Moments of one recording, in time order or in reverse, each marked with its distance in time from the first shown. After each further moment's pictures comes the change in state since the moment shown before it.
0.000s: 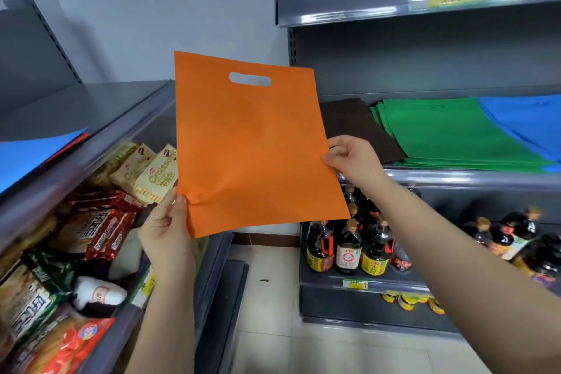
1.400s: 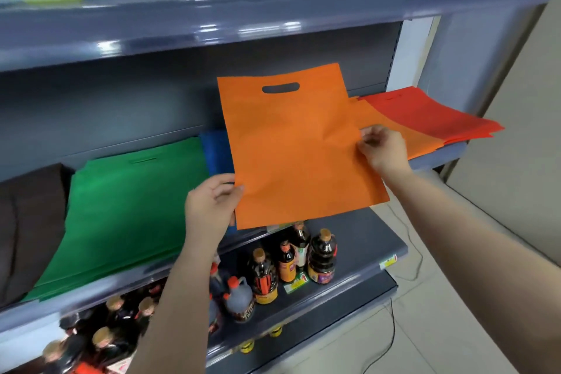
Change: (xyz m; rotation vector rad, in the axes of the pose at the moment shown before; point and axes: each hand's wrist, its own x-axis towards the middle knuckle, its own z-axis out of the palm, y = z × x) left_hand -0.284 -0.024 0.538 0.153 -0.937 -0.021; right_hand -0.040 0.199 -0.592 -0.391 0.799 0.210
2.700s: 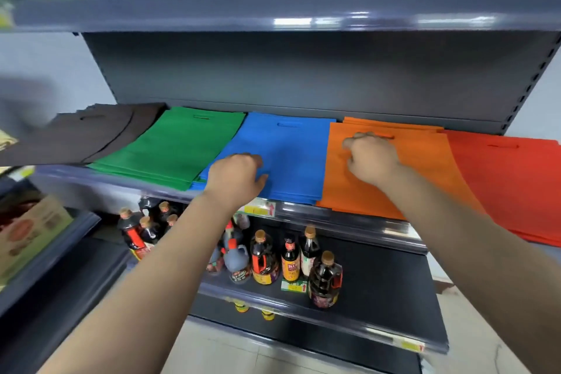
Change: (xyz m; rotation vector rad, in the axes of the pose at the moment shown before) left_hand 0.003 0.061 0.156 1.328 0.076 -0.117; right_hand 0.131 0.042 -0.001 -0.764 -0.571 -0.885
